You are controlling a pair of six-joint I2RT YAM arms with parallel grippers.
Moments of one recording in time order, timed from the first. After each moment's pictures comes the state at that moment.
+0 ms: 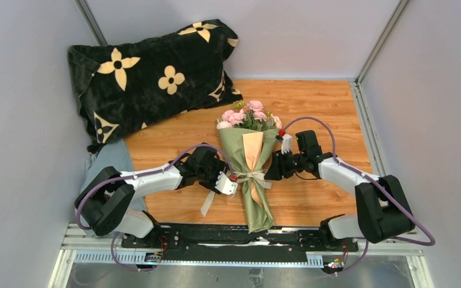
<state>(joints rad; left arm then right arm) -0.74 1.40 0.62 -0.13 0.24 1.26 0.31 1.32 0.60 -0.18 -0.69 0.06</state>
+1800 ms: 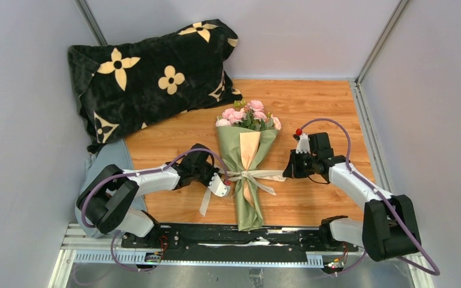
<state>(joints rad) -0.67 1.43 0.54 -0.02 0.17 1.47 0.22 1.18 0.58 -0.35 -0.44 0.15</state>
